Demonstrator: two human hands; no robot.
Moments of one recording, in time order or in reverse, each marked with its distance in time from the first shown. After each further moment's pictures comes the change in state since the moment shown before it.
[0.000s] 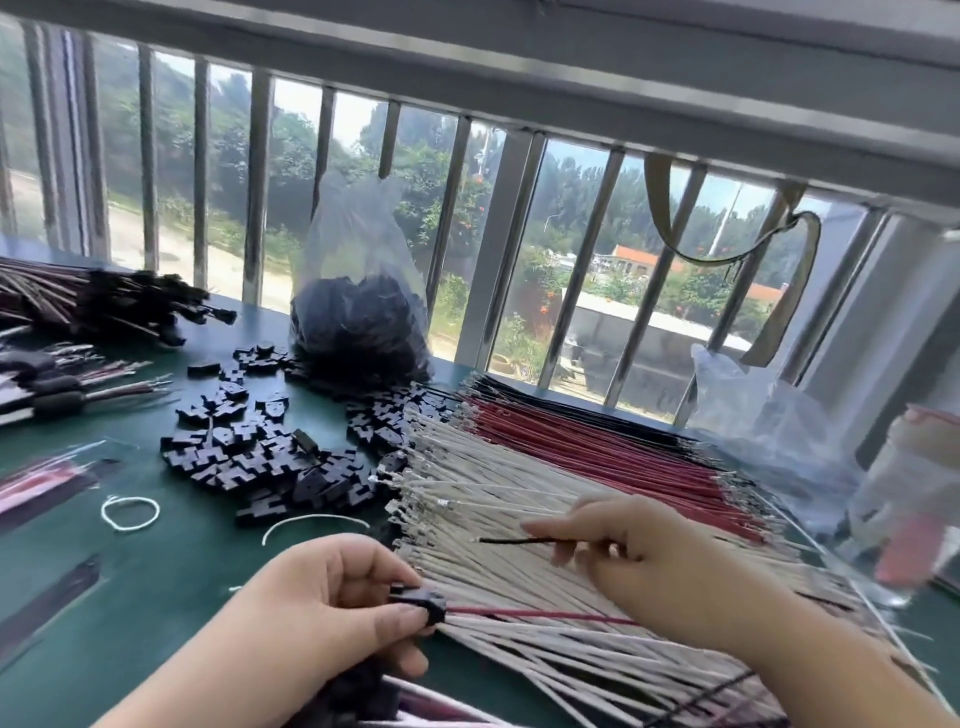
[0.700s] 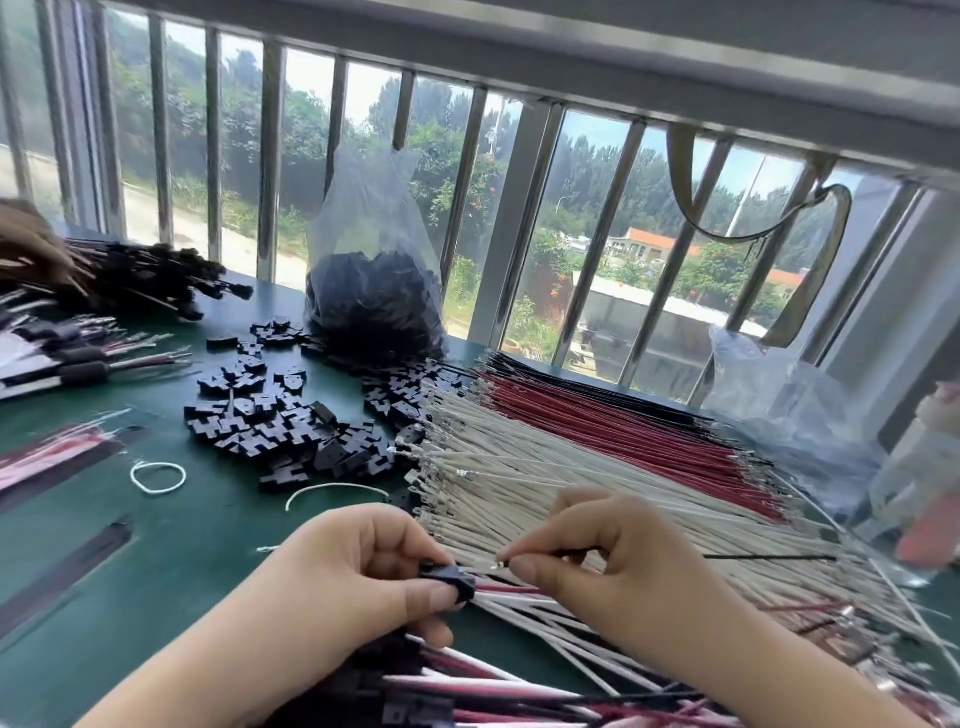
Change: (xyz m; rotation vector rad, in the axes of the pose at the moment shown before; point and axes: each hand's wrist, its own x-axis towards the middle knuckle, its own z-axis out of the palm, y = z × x) left_hand -0.006 0.003 0.003 0.065 -0.043 0.059; right_hand -0.005 -0.020 0.037 0.047 0.150 -0.155
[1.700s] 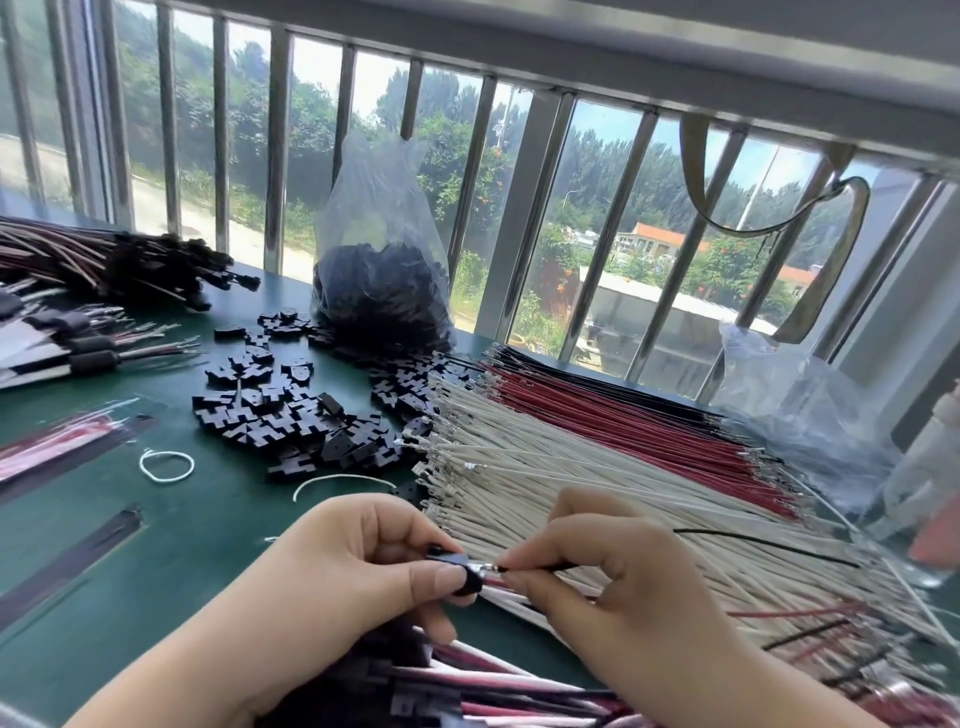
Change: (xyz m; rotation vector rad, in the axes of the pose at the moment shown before) left_hand -0.006 0.009 -0.001 -0.043 -0.029 0.003; right_hand -0.007 -0.003 0.020 -0.021 0.242 -0.196
